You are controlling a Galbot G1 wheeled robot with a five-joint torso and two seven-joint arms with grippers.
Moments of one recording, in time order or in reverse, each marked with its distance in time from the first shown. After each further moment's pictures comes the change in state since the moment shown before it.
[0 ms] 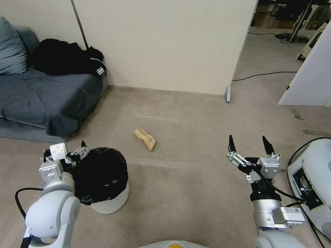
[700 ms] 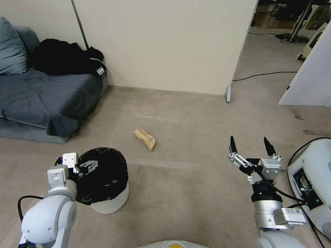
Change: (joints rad) left arm 0.034 -0.007 -0.030 0.028 0.083 0.062 0.168; right arm -0.009 0.004 0.013 -0.003 0.001 0.009 -0.001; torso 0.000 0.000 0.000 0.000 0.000
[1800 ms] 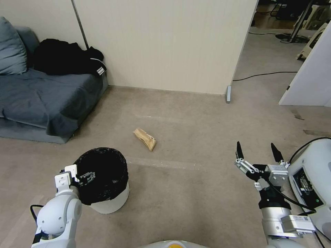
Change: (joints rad) left arm -0.080 -0.013 -0.012 0.267 -0.067 -0.005 -0.076; right arm -0.048 -0.011 0.053 -0.010 0.018 0.022 0.001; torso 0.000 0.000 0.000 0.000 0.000
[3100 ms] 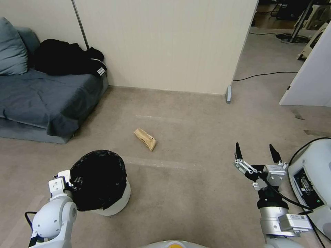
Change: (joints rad) left arm 0.008 -0.001 -0.033 0.044 -0.023 -0.003 0.004; right arm 0.015 0.002 -0.004 -0.011 -0.009 -0.008 0.005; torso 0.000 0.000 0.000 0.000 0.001
